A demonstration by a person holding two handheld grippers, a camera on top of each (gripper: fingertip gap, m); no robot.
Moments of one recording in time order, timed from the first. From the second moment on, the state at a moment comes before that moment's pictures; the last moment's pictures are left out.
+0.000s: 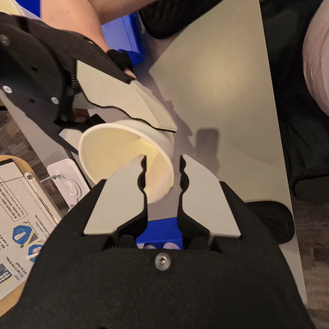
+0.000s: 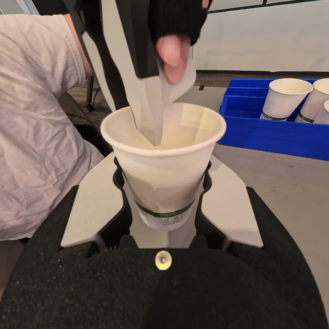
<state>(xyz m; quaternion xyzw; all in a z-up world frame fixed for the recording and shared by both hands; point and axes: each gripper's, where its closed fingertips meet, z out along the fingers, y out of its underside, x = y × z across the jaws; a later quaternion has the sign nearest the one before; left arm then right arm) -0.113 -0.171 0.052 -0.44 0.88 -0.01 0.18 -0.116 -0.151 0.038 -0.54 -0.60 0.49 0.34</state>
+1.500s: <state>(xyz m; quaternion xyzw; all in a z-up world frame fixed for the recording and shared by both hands) -0.108 -0.186 0.130 -0.44 0.83 -0.10 0.32 0.203 0.001 -0.034 -0.87 -0.18 0.09 0.45</state>
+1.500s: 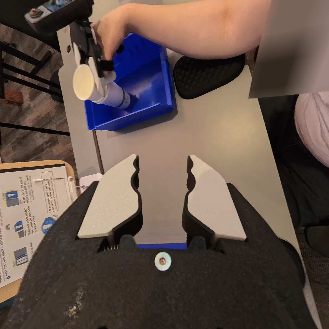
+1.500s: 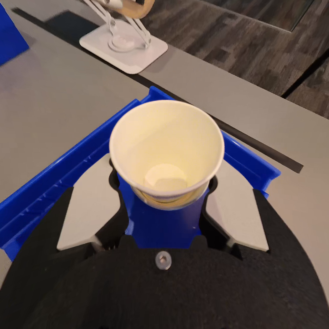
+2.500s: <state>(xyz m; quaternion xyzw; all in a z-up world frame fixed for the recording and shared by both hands) -0.424 0.068 -0.061 -0.79 0.55 0.20 0.15 0.175 -0.021 0.032 -0.82 -0.25 0.01 0.51</state>
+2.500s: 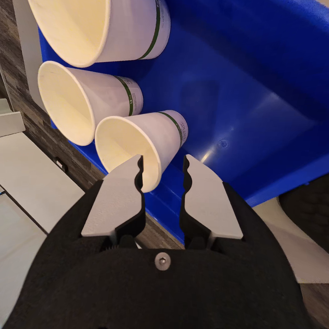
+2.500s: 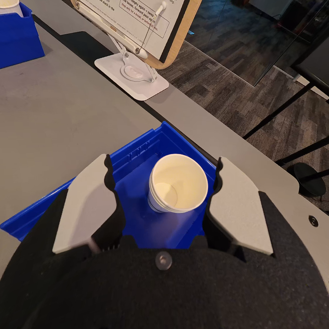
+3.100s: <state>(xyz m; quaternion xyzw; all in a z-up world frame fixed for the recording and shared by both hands) -0.395 0.025 -0.009 -0.77 0.60 0.16 0.14 0.144 -0.030 0.060 -0.77 -0.28 0.07 0.57</state>
